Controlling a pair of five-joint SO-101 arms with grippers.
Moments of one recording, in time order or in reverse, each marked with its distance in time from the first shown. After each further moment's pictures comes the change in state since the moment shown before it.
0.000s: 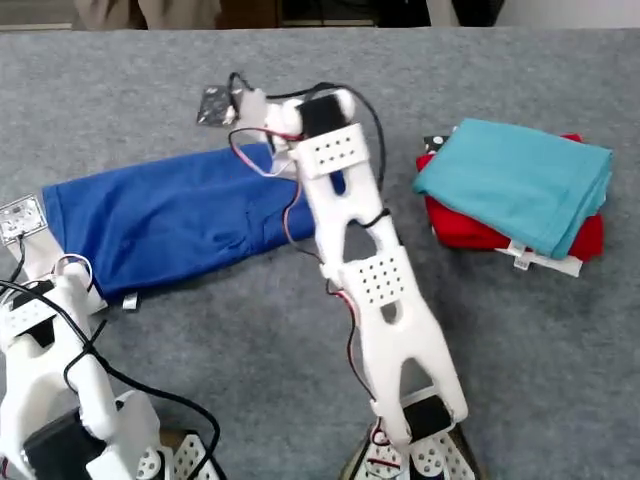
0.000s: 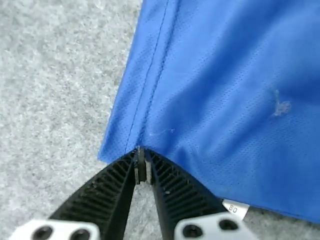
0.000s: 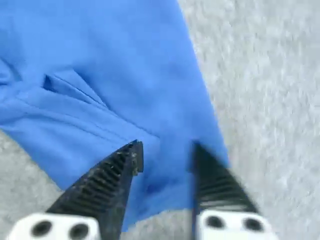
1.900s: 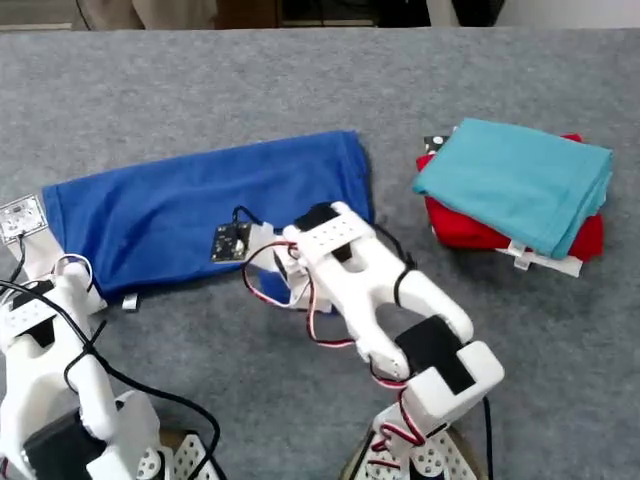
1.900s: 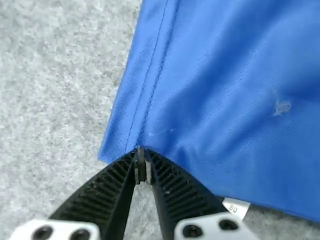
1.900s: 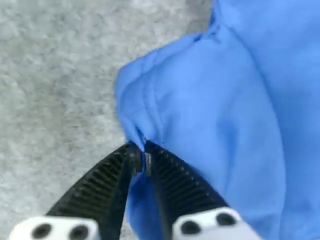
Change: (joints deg) left arm 0.0 -0.2 0.0 0.0 -0.4; right arm -7.9 -58.0 122.5 -40.6 -1.9
